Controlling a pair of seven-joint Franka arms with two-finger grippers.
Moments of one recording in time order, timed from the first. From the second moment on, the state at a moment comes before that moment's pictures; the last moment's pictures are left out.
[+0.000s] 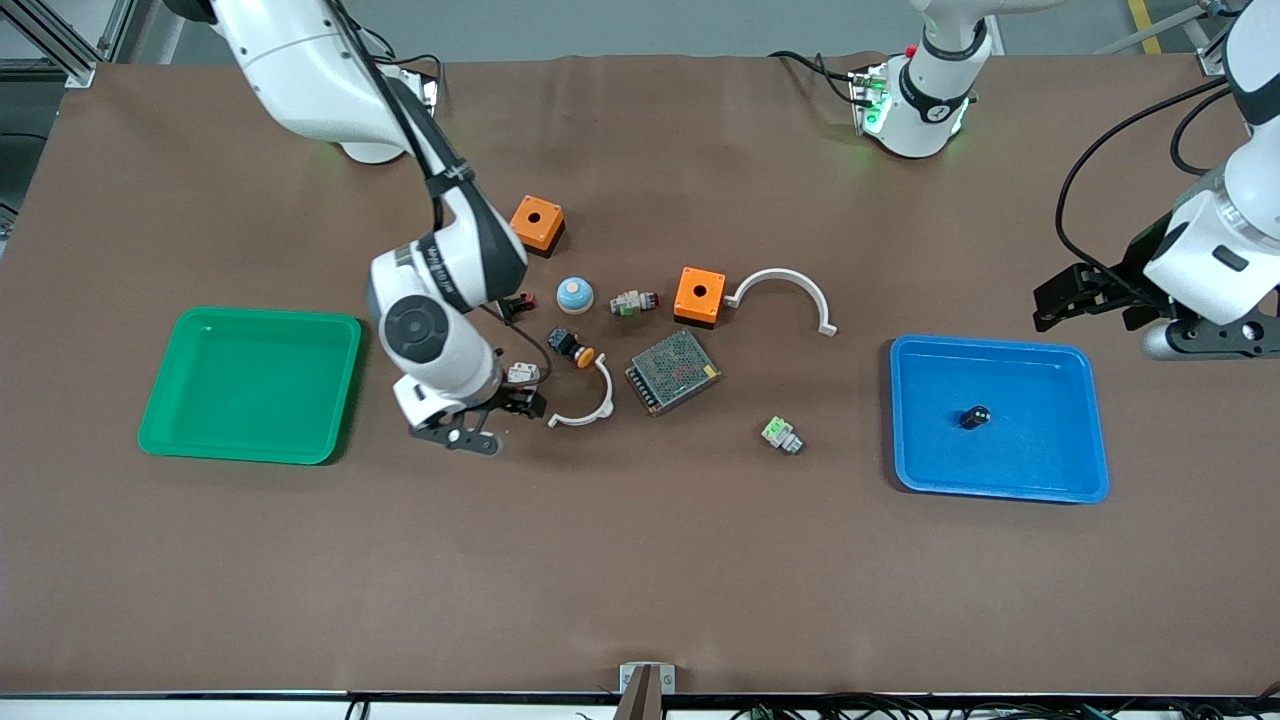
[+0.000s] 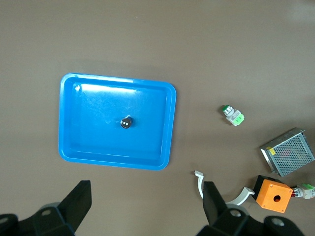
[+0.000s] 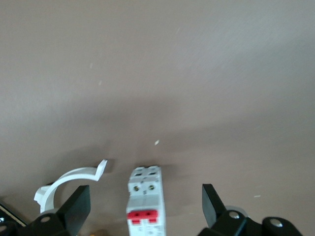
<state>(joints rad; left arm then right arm) 0.07 0.15 -0.21 -1.43 0.02 1.60 -0.16 0.49 0.57 -0.08 -1.62 0.11 2.15 0.59</state>
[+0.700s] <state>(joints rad) 0.08 0.14 -0.22 -1.42 0.02 1.60 -0.16 0.11 0.41 -0.09 -1.47 0.04 1.70 0.08</state>
